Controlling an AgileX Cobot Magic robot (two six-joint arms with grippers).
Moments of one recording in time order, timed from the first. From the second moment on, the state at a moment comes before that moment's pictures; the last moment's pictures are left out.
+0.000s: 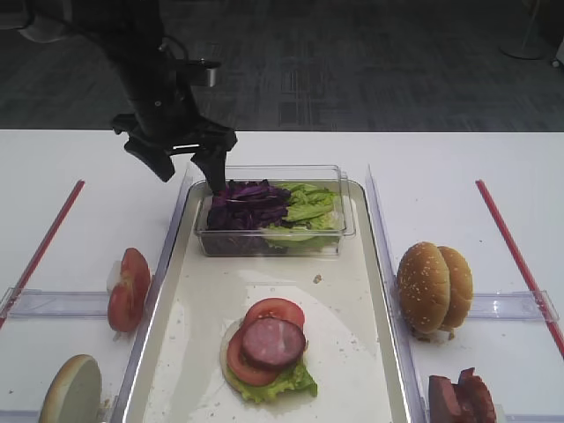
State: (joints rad) left arm -0.30 2.16 -1.88 -0.13 1.22 0.10; right arm -0.02 -0.02 -0.48 0.06 1.13 -0.05
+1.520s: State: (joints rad) left arm -0.43 2.21 -1.94 -0.17 1.15 0.10; right arm -0.02 -0.02 -0.48 0.06 1.13 -0.05
